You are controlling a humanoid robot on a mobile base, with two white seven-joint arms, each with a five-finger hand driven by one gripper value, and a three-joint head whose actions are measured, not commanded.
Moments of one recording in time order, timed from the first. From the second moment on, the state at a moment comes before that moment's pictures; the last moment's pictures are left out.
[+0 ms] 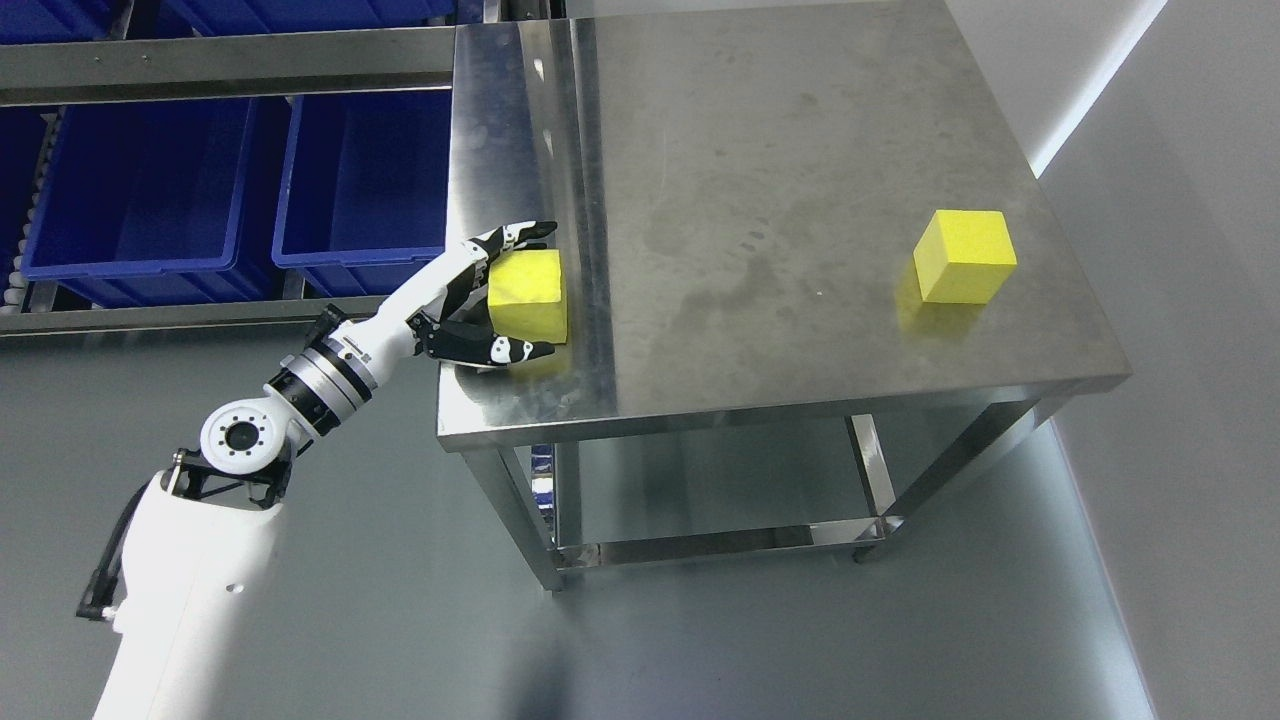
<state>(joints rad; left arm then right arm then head) -0.37 0.25 -0.15 -1.46 0.01 -0.08 -0.61 0.00 0.00 -0.09 0.00 0.00 -0.10 -0.03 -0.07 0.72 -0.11</state>
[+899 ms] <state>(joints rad) -0.46 0.08 -0.02 -1.43 0.18 -0.17 -0.43 0.00 0.00 -0.09 0.00 0.00 -0.10 -0.03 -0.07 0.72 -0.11</state>
